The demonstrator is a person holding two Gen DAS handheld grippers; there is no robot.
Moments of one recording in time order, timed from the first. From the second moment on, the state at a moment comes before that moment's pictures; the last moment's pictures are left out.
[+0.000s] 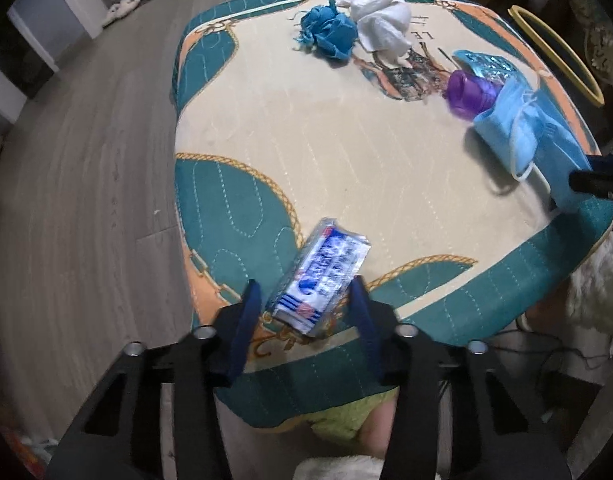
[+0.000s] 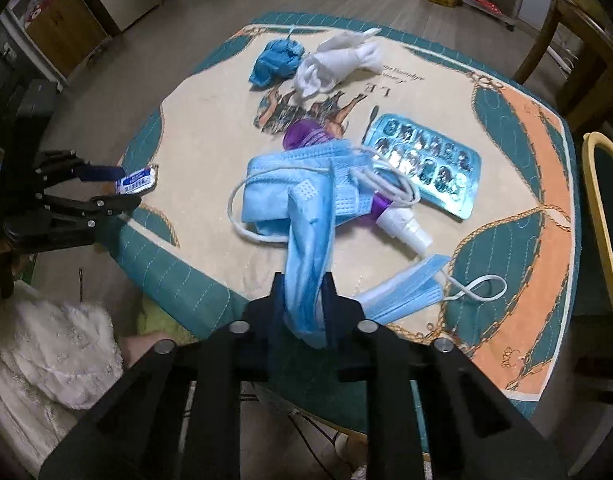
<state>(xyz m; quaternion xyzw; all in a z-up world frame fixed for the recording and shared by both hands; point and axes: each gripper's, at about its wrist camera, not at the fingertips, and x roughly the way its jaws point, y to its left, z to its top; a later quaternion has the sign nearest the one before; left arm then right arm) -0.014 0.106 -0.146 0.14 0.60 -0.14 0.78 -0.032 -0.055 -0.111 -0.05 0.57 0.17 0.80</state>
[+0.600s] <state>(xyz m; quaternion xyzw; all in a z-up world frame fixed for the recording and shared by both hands) -0.002 0.066 -0.090 0.12 0.54 -0.18 0.82 -0.009 -0.121 -0.024 0.05 0.49 0.15 0.86</state>
